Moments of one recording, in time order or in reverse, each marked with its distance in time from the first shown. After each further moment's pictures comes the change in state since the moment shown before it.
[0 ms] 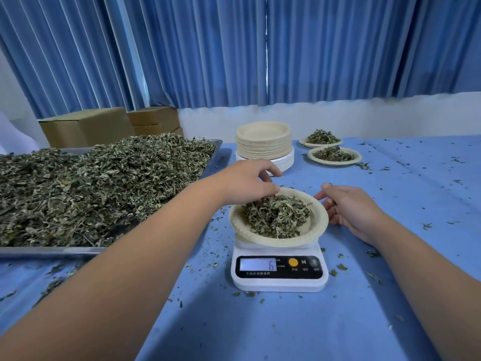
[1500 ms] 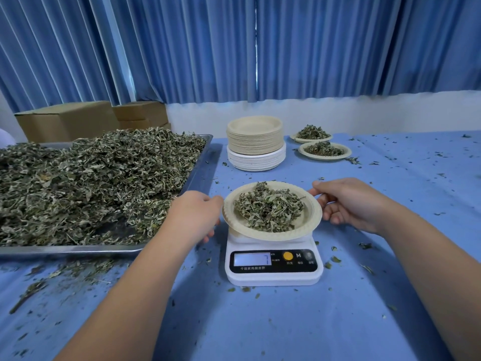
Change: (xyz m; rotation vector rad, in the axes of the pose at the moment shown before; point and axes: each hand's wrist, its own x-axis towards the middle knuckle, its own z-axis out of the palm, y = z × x) left_hand -0.061 -0.043 0.027 -0.316 0.403 -0.500; right_hand -0.019 -0.021 -0.010 -0.042 -0.212 0.111
